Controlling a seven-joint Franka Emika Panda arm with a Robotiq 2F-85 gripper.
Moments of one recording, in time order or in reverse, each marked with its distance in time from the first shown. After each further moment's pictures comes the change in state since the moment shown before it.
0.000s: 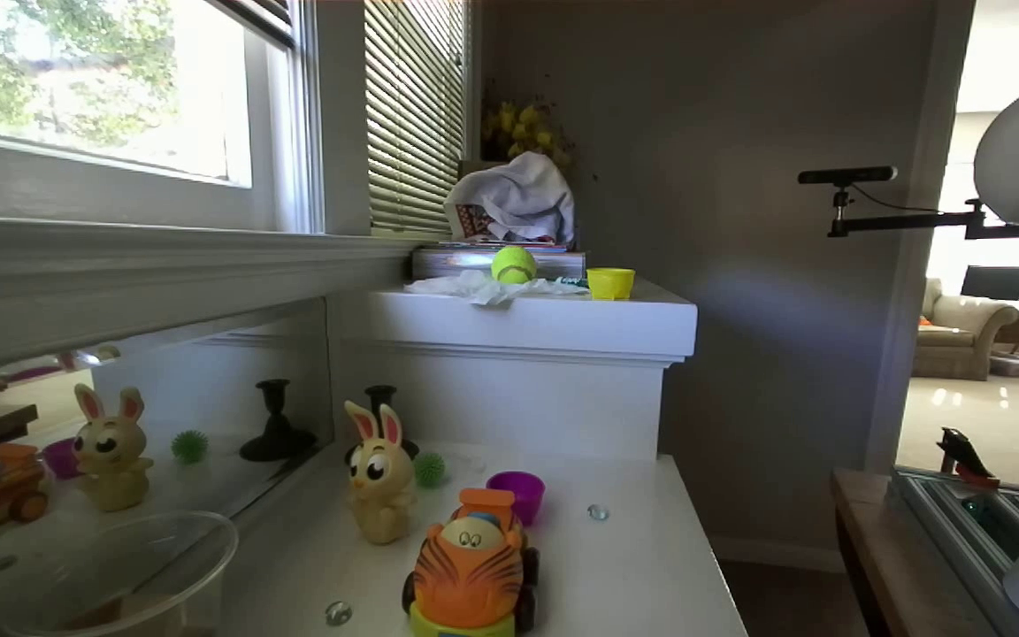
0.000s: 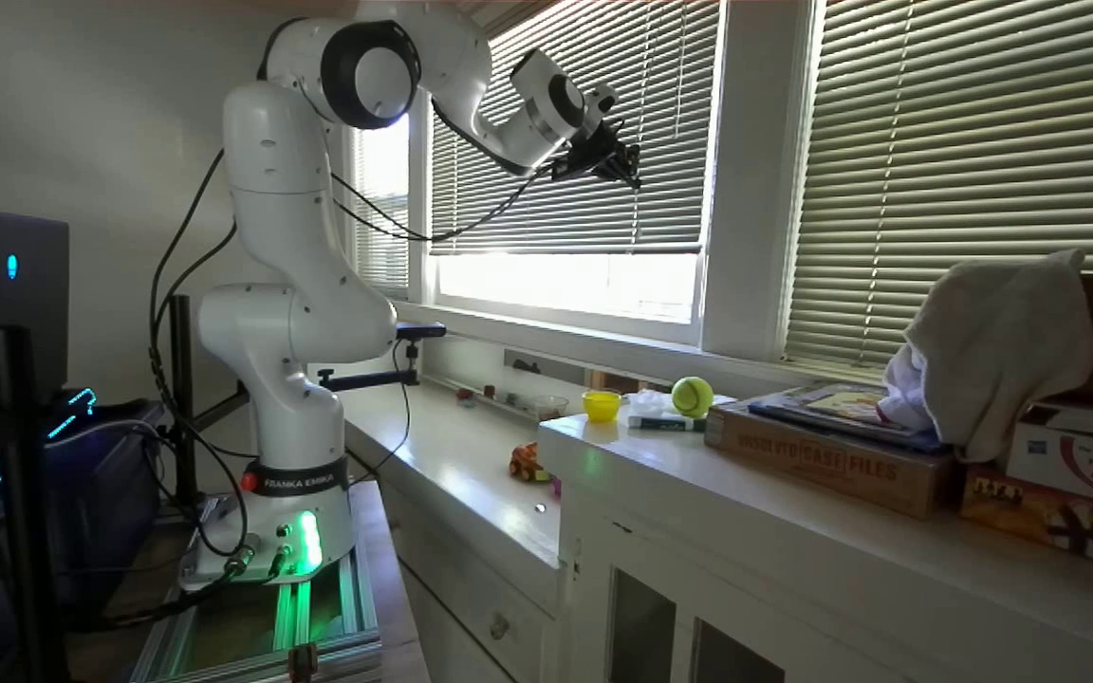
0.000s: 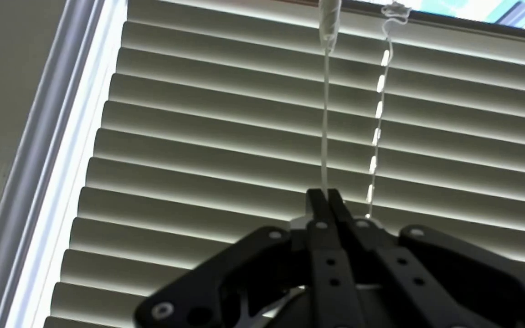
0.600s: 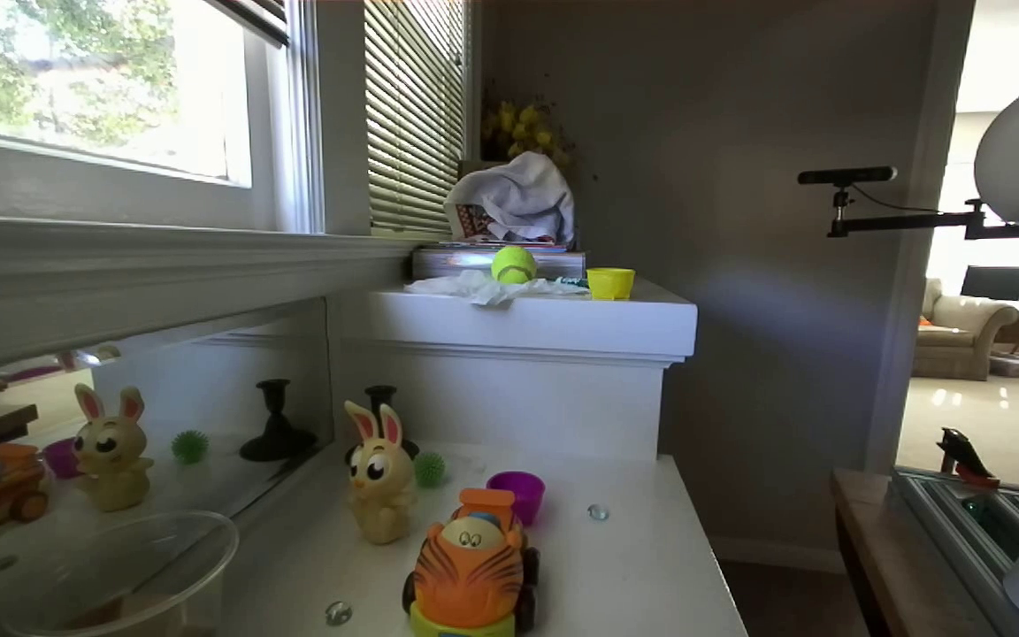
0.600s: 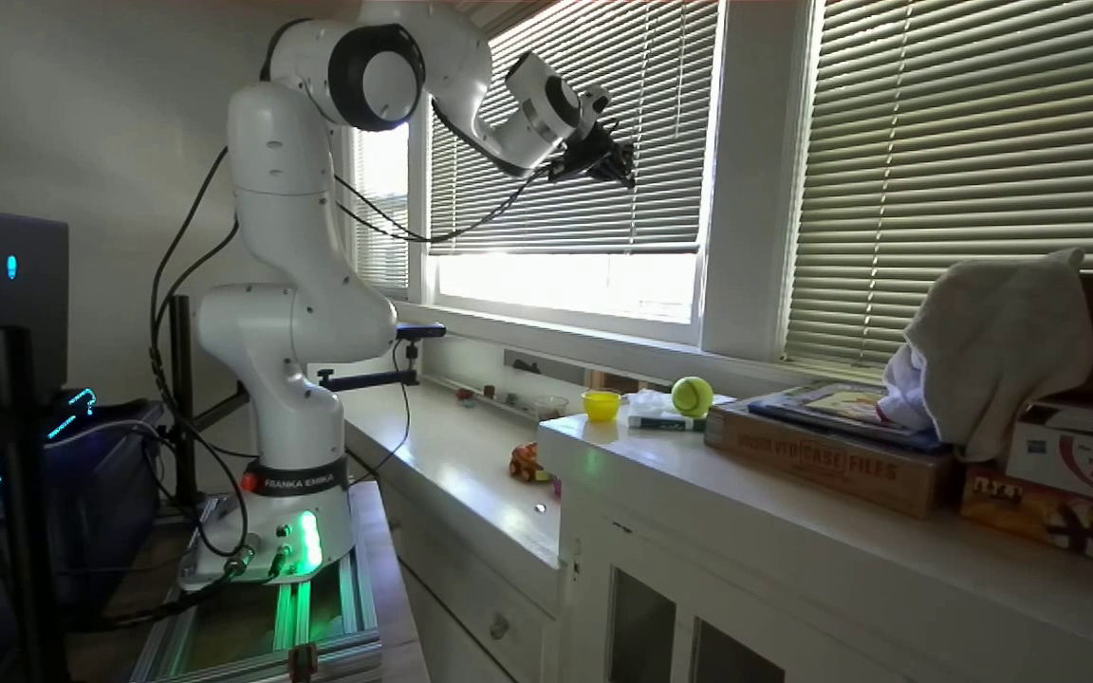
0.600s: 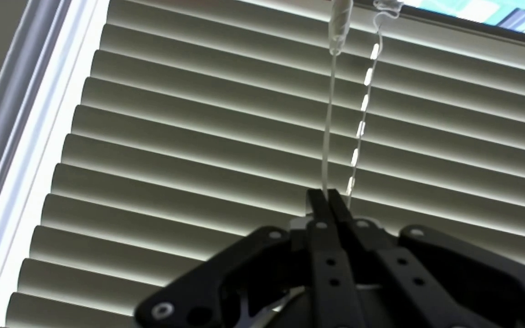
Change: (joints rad) arm 0.052 0.003 -0.020 0.010 -0.058 -0.003 0.000
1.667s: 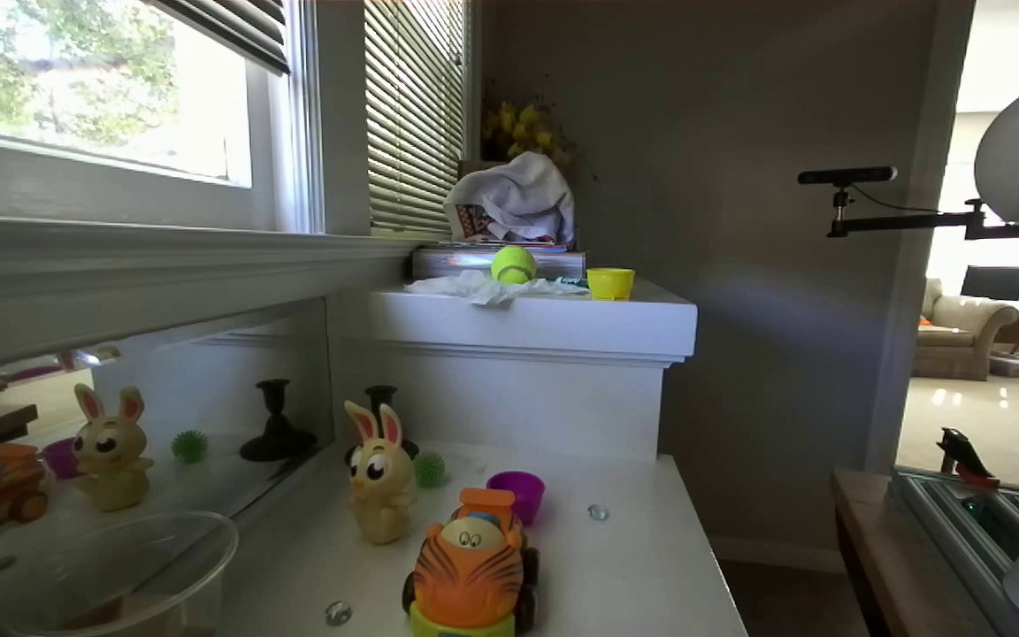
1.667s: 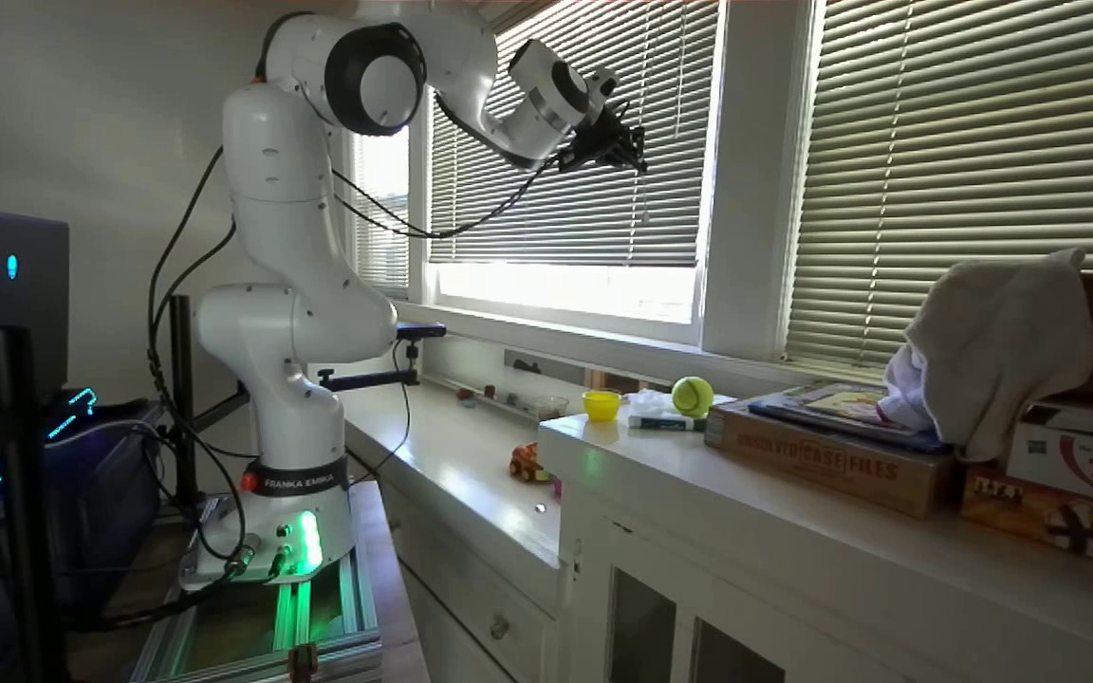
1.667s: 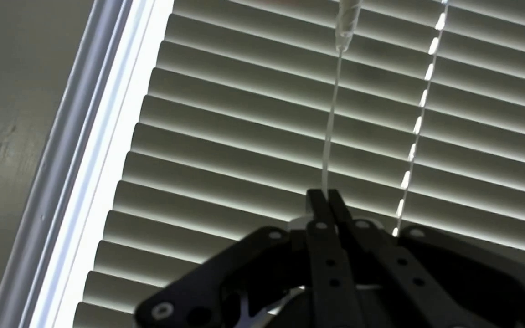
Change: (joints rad) arm 0.002 0.074 -0.015 0.009 -0.104 0.014 0.002
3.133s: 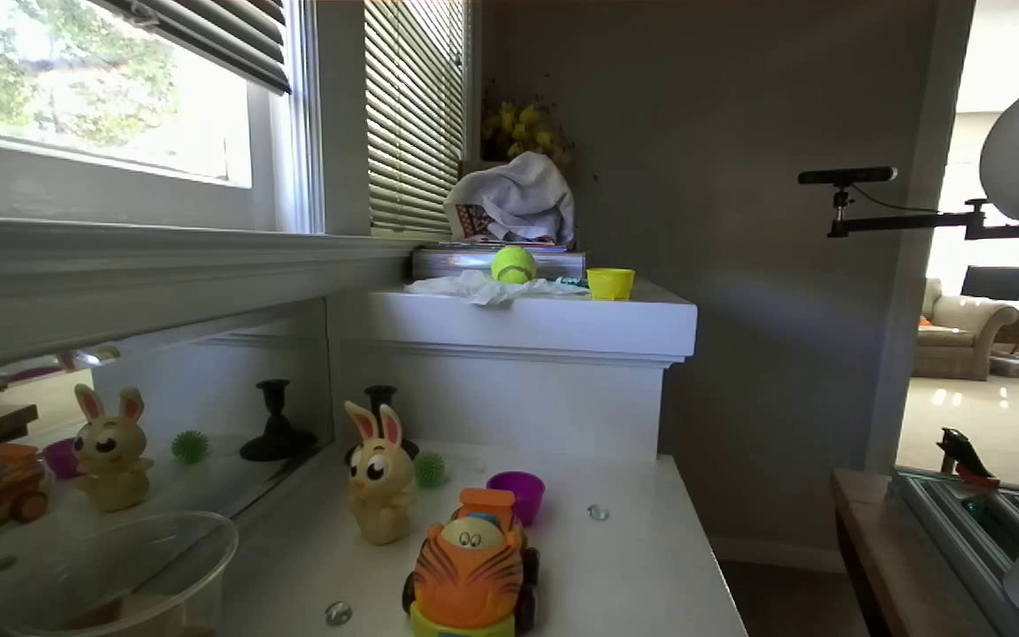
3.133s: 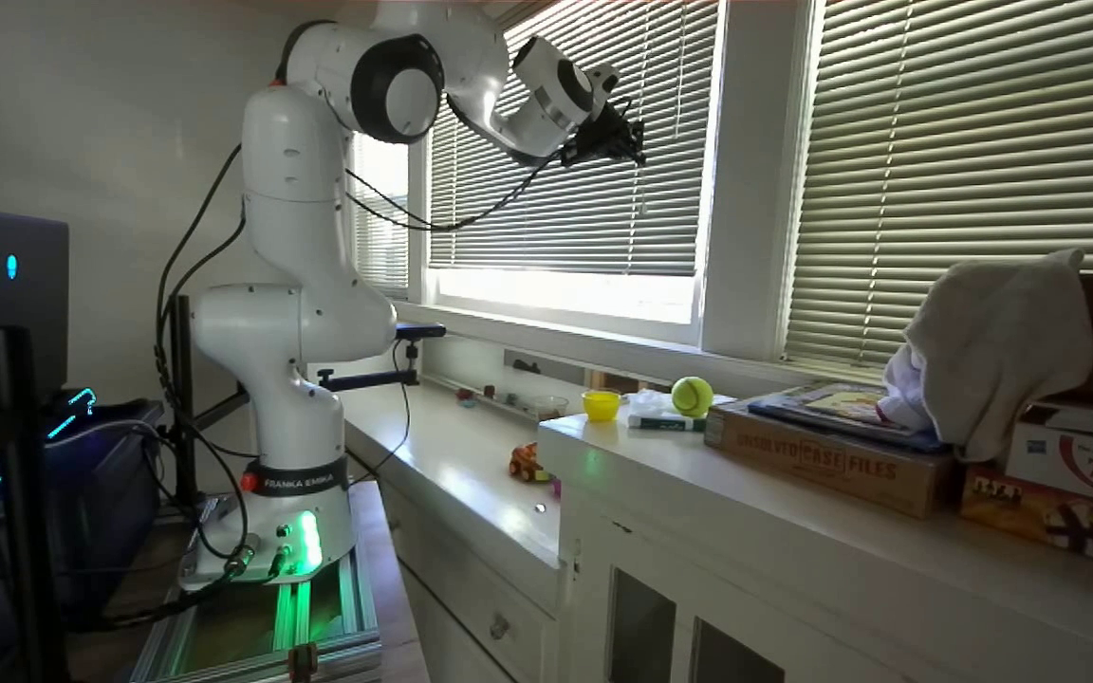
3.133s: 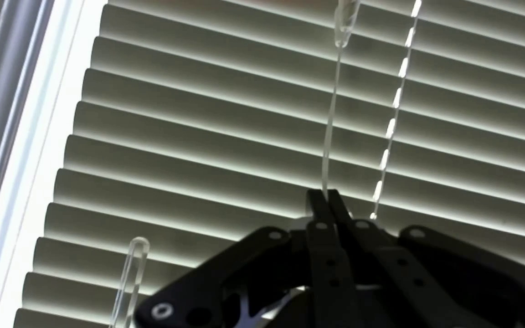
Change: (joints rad) arm 0.171 -0.021 -0.121 0.092 0.006 0.016 -0.001
